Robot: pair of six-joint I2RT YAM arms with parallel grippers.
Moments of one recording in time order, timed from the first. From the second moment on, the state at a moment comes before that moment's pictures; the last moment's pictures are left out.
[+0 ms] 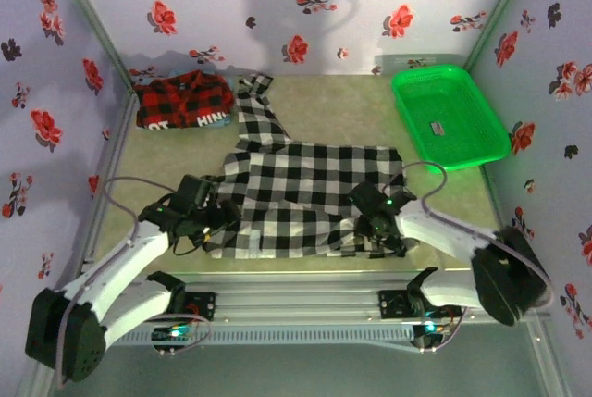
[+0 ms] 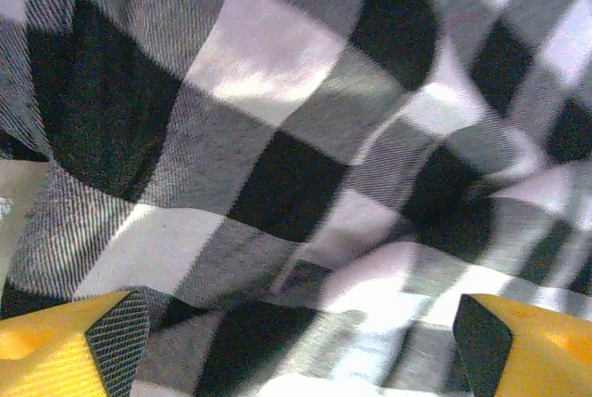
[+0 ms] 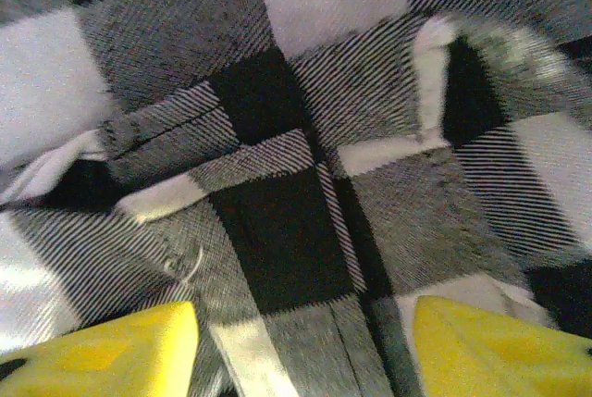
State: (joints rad) left arm -0.47 0.94 0.62 -0.75 0.13 -0.93; right arm 0.66 1.20 0.64 -0.87 0.13 1.02
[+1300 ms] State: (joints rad) left arm -0.21 2.35 2.05 -0.81 0.27 -0.38; right arm 0.02 1.83 1.45 -1.00 -0.13 0.32
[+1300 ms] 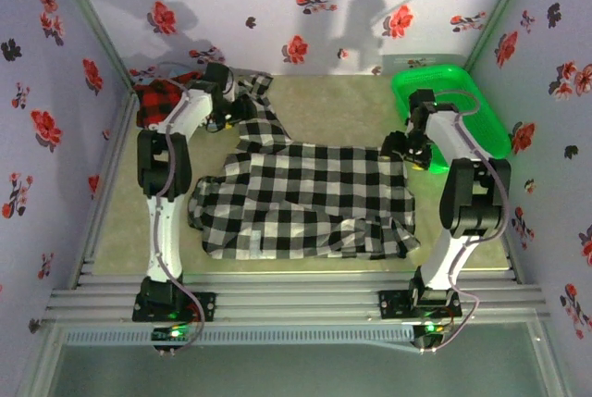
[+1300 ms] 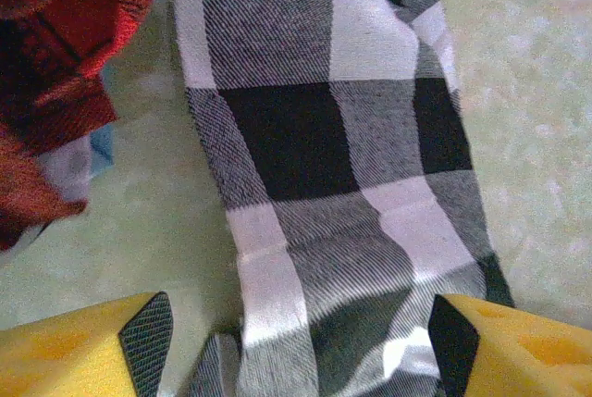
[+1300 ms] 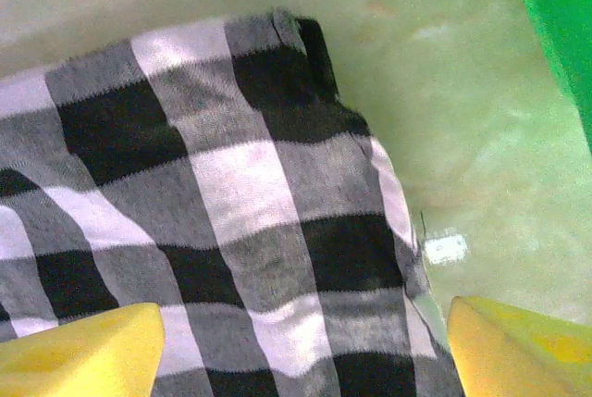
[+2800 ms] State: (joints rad) left arm -0.12 2.27 1.91 -0.54 0.51 -0.43; right arm 0.08 2.16 1.77 -0.99 0.06 0.28
